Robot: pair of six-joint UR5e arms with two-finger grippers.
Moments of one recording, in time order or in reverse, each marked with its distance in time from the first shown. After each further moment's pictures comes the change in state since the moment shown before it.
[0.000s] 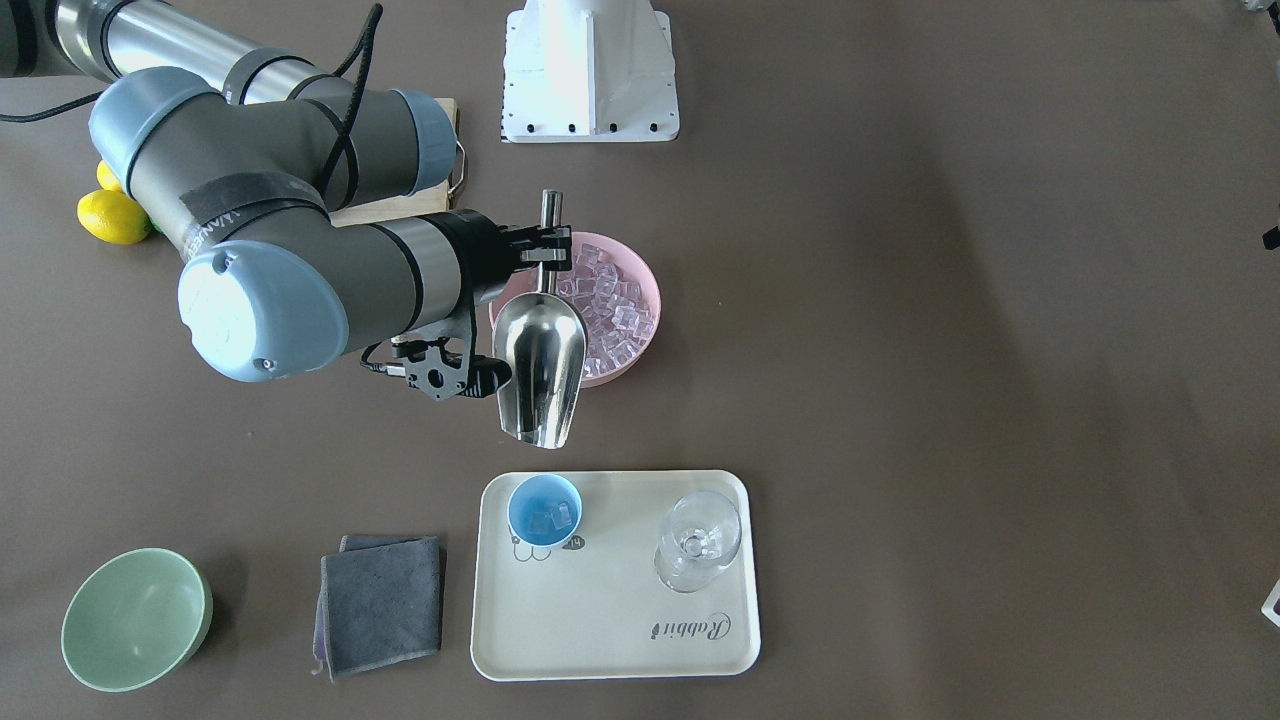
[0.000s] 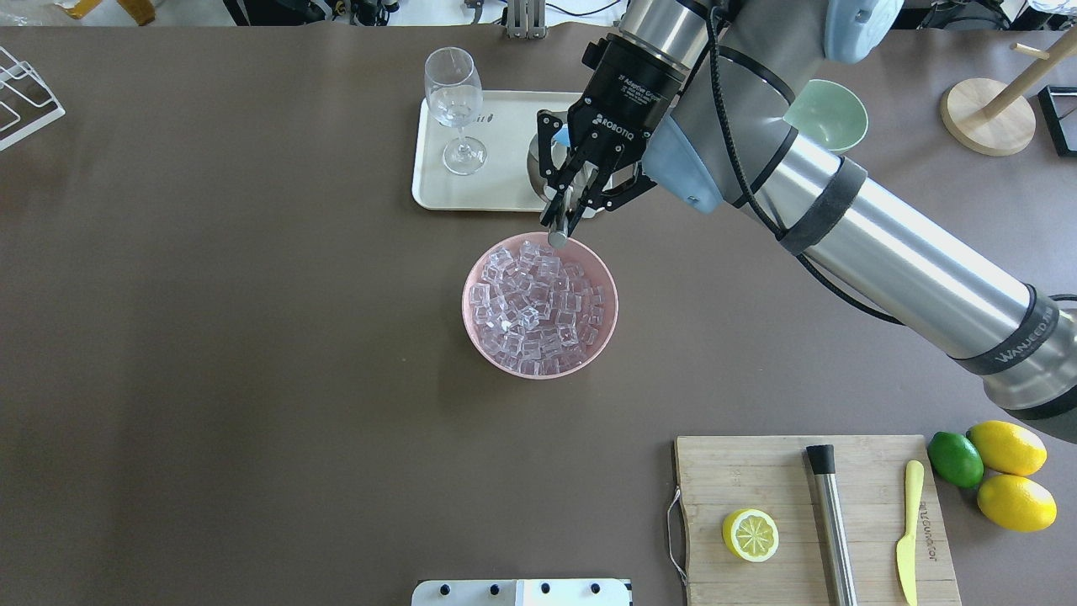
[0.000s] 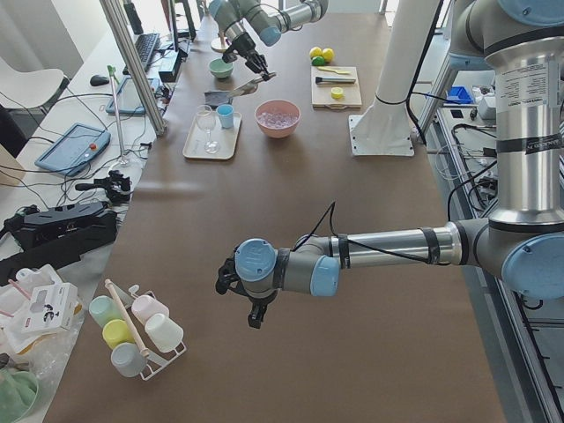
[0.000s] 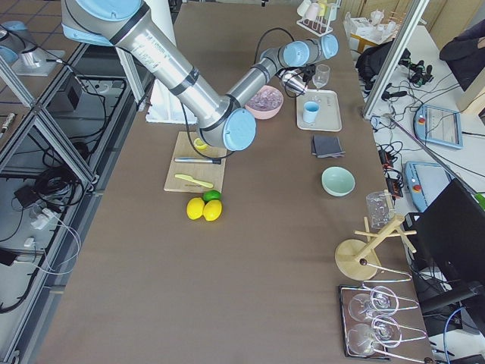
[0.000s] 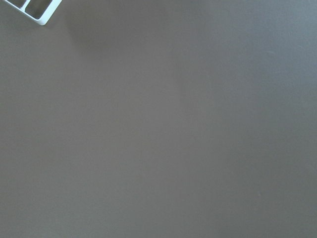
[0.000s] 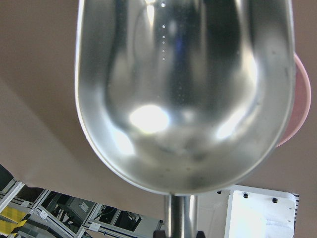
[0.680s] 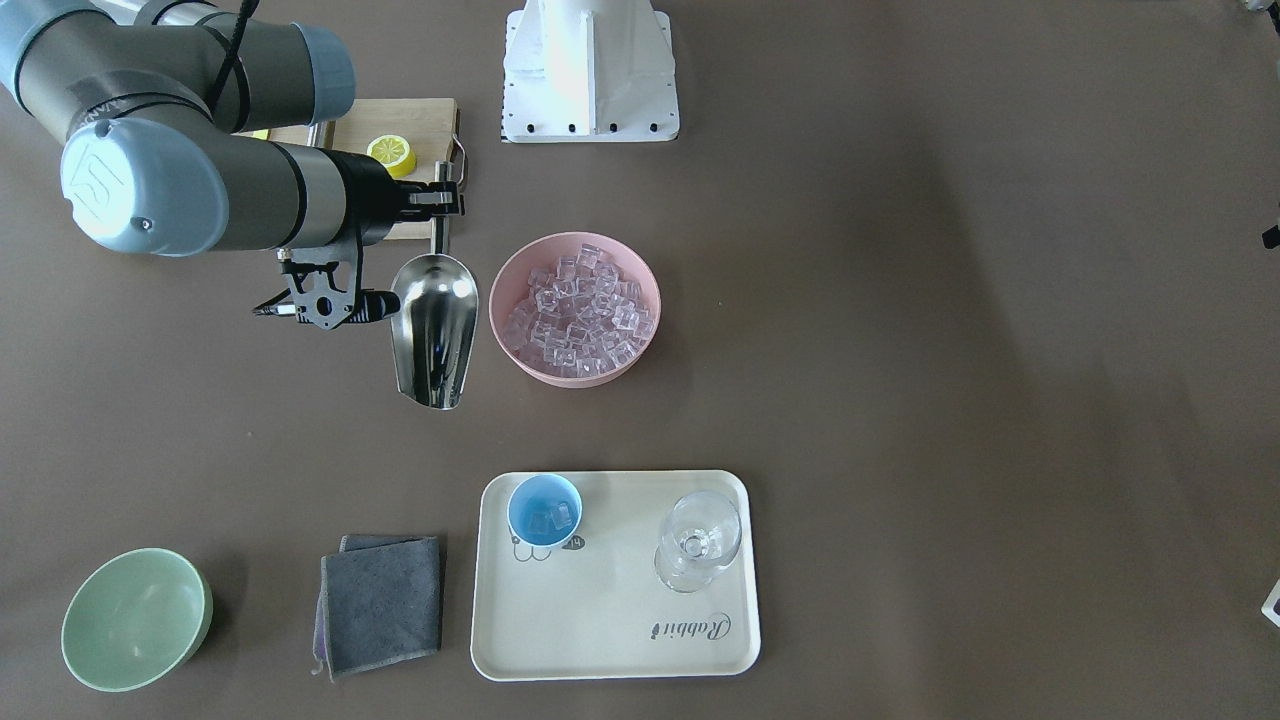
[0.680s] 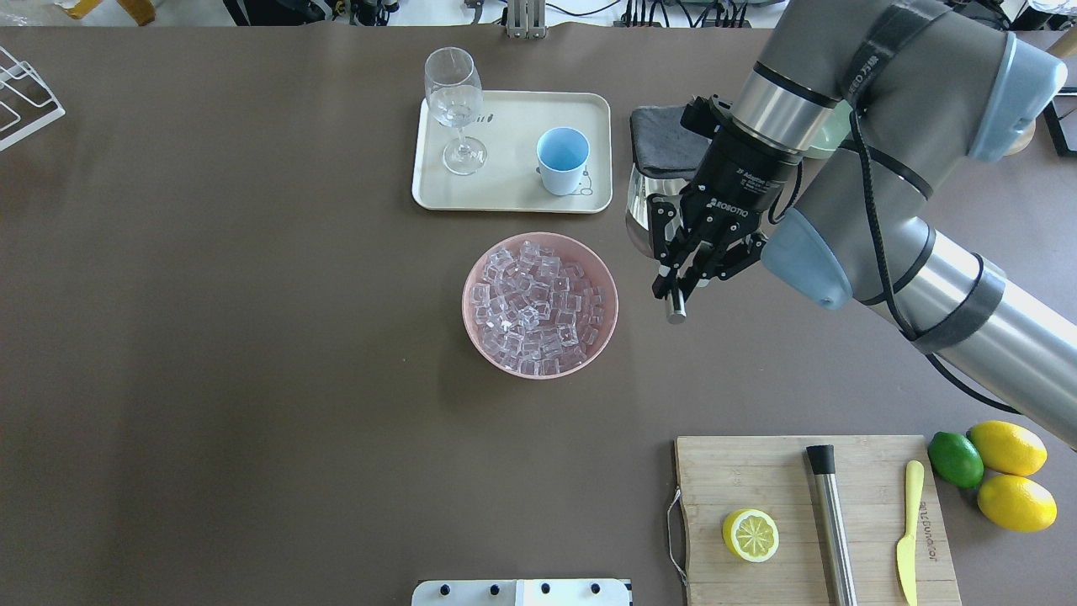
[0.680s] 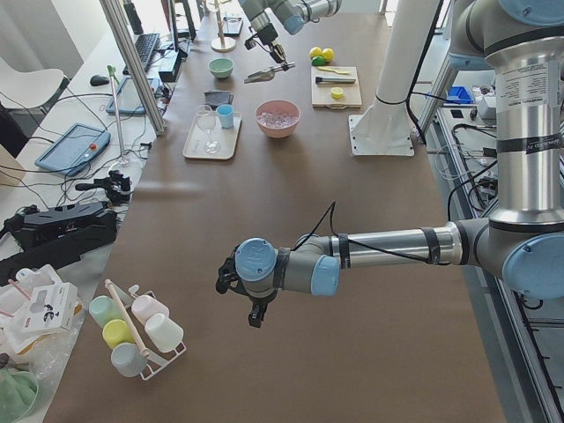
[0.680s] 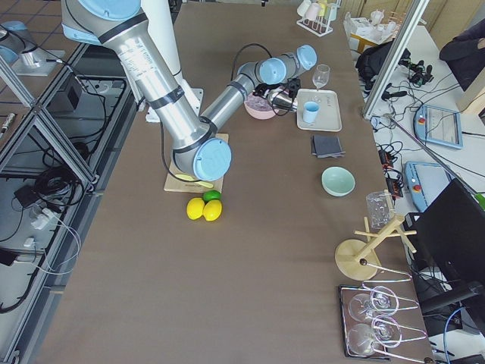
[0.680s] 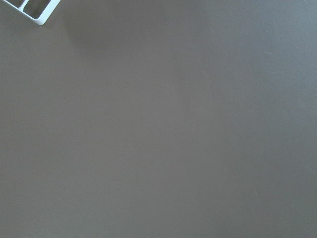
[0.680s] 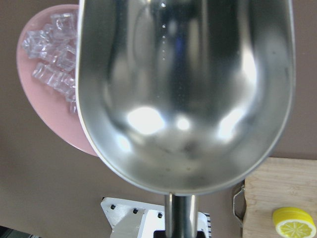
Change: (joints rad) left arm -0.001 0.001 -0.003 0.002 -0.007 -0.002; right arm -0.010 -0.273 0.323 0.030 -0.182 0.007
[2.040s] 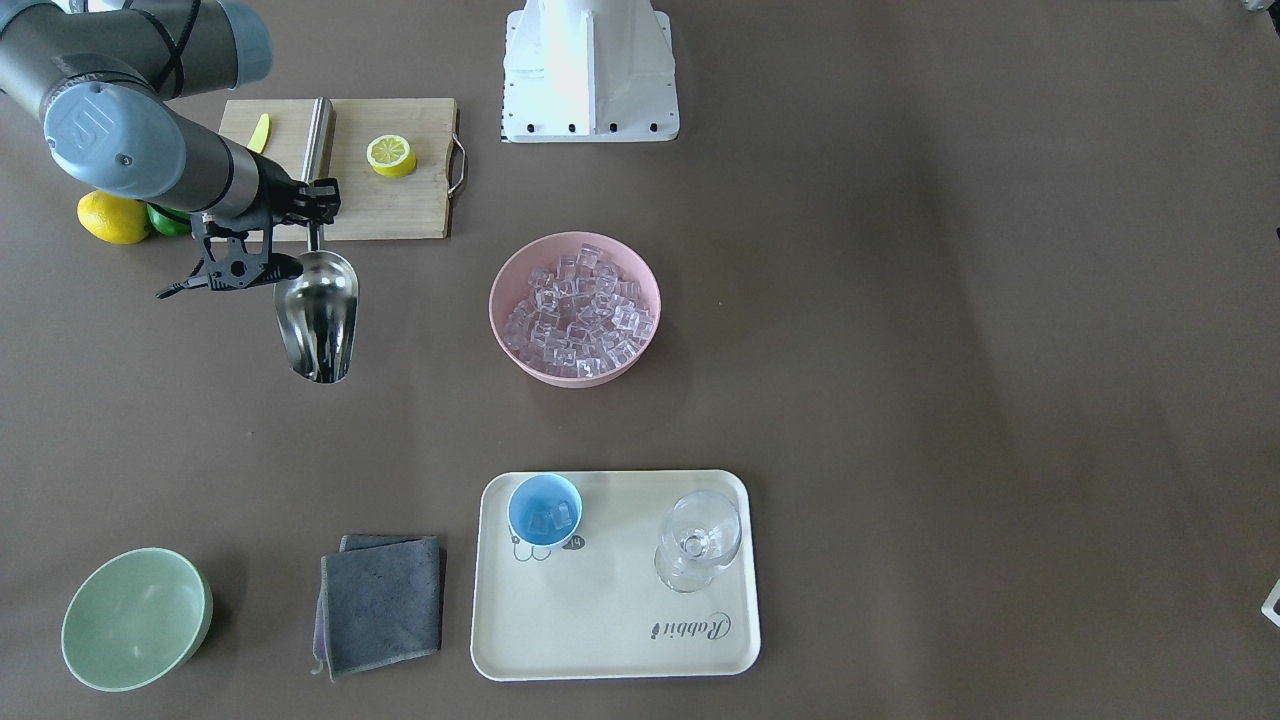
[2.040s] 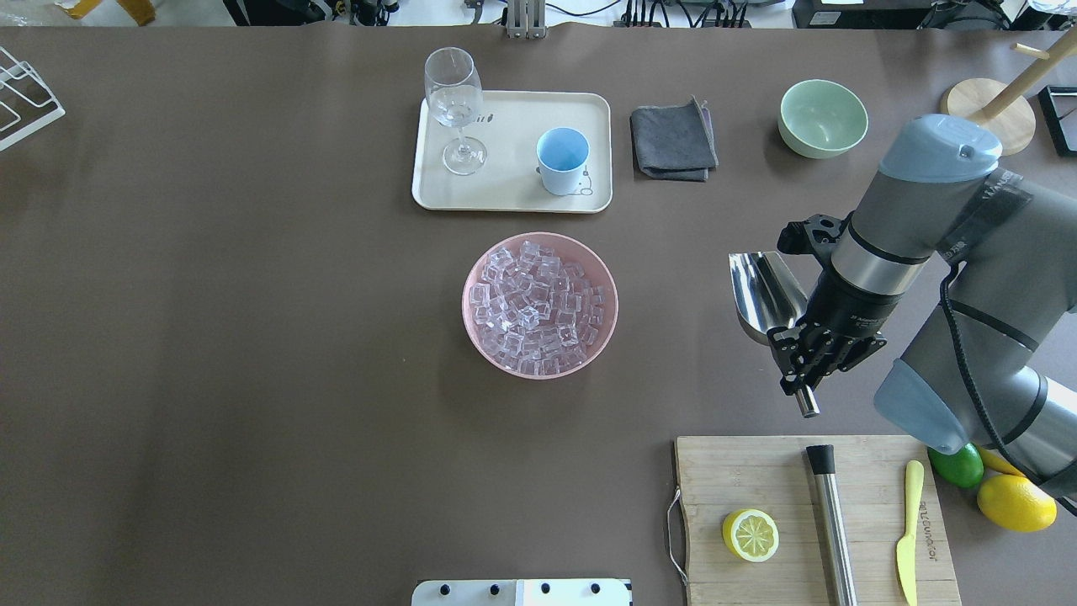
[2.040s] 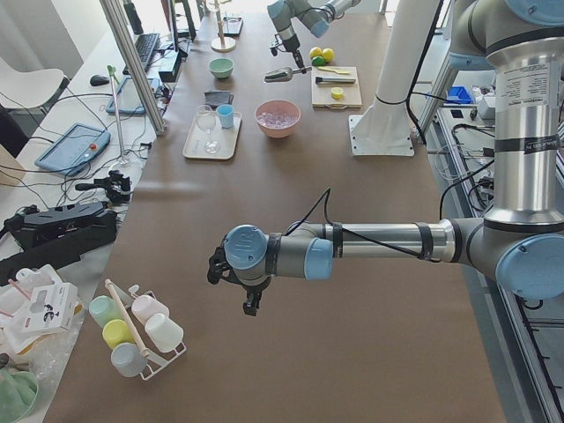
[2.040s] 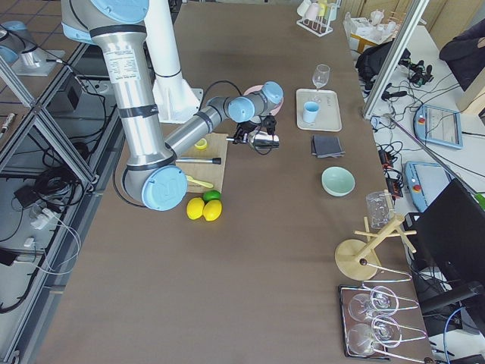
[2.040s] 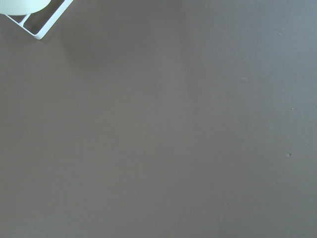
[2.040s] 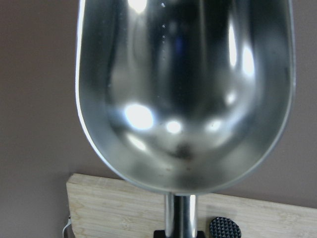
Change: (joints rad) left arm -0.038 -0.040 -0.054 0.145 -0.045 -0.001; right arm -0.109 -0.384 0.187 0.161 -0.339 -0.124
